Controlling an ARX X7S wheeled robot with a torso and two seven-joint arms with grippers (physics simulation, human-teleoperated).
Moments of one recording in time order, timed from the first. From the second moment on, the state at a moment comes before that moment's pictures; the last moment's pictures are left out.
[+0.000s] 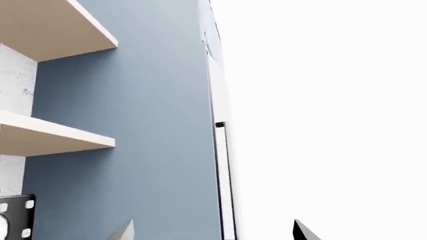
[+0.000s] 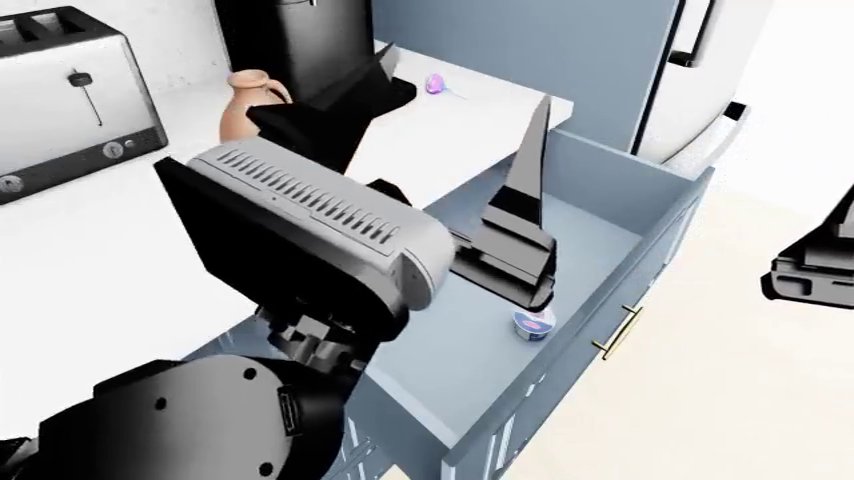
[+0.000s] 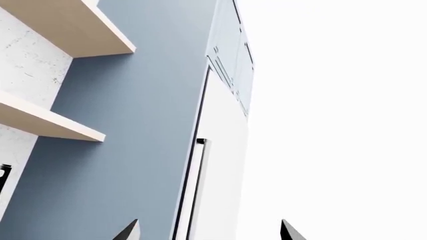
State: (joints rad) left arm -1.02 -0.49 0.92 0.66 -0.83 -0.21 -0.72; right arm 2.35 1.49 -2.38 -1.05 0.87 0.05 1.46
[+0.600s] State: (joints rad) left arm -0.97 -0.32 0.99 0.39 -0.89 -0.11 -0.49; right arm 2.35 1.49 -2.40 -1.05 0.86 0.04 1.46
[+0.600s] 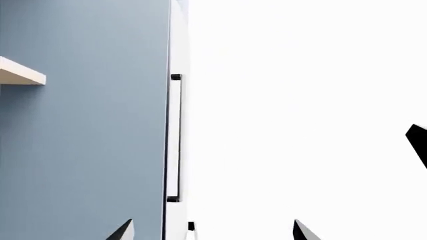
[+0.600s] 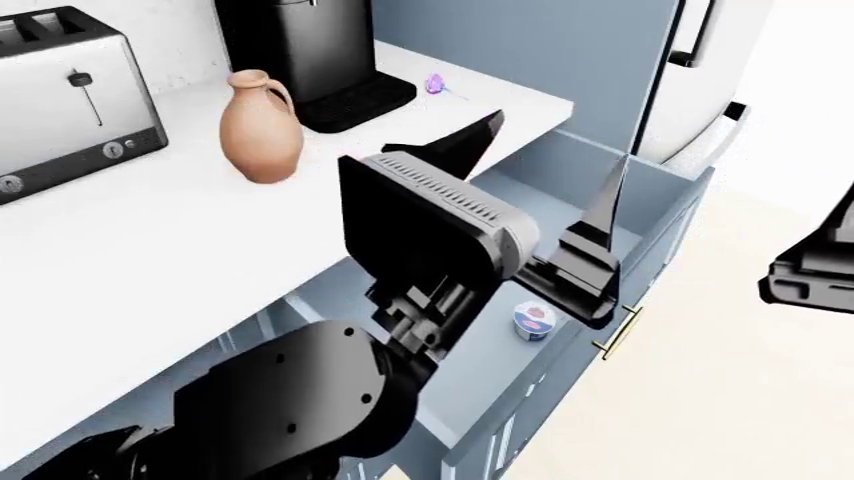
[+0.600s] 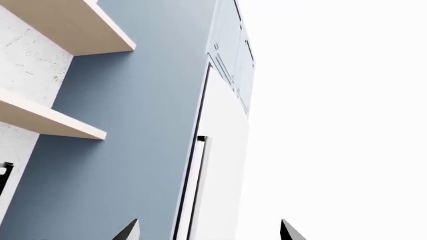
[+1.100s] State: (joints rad) left arm -0.91 -0.23 1.04 0.30 -0.97 -0.06 -0.37; right arm 2.35 1.48 -2.46 -1.05 0.83 0.00 1.49
